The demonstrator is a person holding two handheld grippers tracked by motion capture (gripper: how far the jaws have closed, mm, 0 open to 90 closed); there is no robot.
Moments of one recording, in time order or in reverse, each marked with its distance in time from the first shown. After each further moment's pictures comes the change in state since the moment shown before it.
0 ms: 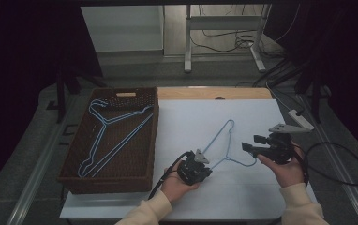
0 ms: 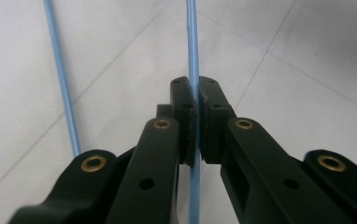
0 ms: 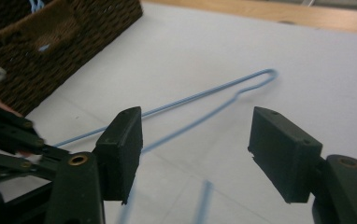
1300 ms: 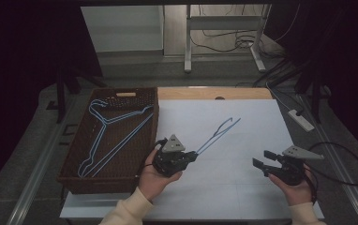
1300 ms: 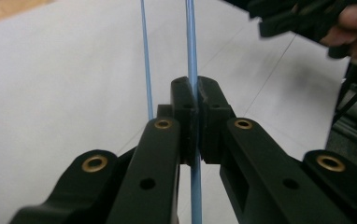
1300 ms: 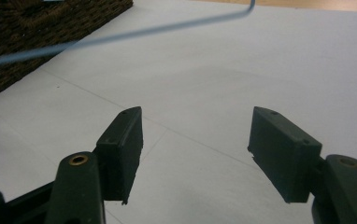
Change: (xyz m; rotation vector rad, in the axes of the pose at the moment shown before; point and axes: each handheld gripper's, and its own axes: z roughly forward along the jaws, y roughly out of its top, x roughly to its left) left arm 0.009 0.005 -0.106 -0.246 0.042 -0.051; right arm -0.023 -0.073 -0.012 -0.095 -0.010 -0.019
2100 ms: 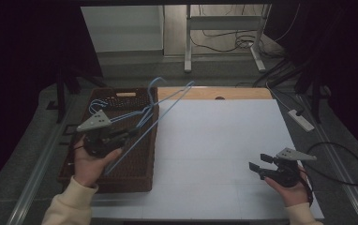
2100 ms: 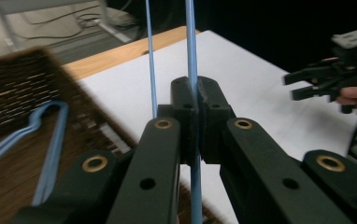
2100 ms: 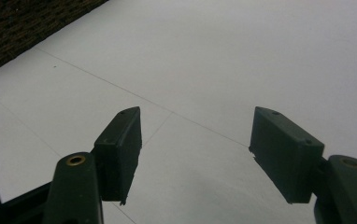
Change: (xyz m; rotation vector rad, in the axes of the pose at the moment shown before) left arm 0.083 -0.010 -0.146 -0.163 0.140 -0.093; right arm 0.004 -0.008 0.010 0.053 0.002 -0.027
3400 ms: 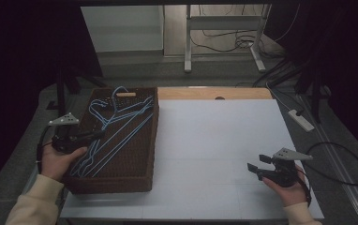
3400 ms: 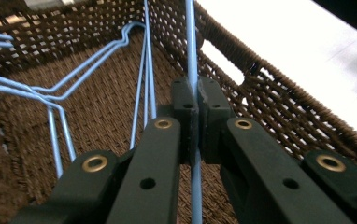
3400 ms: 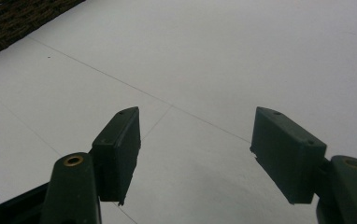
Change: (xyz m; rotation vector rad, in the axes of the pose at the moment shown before) left arm 0.097 -0.052 -0.019 0.187 0.077 -0.119; right arm 0.002 -0.001 0.005 0.033 -0.011 -0.012
